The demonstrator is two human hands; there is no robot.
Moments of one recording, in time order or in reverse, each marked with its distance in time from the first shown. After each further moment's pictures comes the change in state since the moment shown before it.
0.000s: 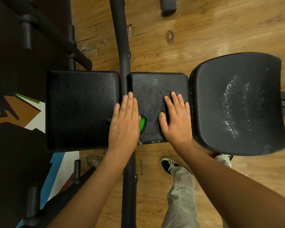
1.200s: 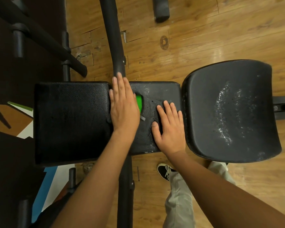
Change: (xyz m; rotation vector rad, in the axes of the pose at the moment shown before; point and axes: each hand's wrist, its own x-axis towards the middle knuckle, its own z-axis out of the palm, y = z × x) left_hand 0.091 0.020 0.003 -0.194 0.113 -0.257; right_hand 0.000 -0.001 -0.003 -0.006 -0.018 0.003
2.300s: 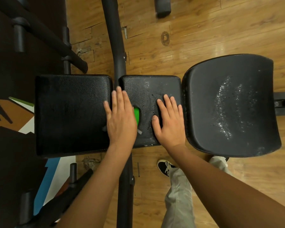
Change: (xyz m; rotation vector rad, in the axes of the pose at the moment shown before) left_hand -0.054 -0.014 -0.004 0.166 -0.049 0.051; right_hand 0.000 0.002 0.001 0.021 0.002 -0.010
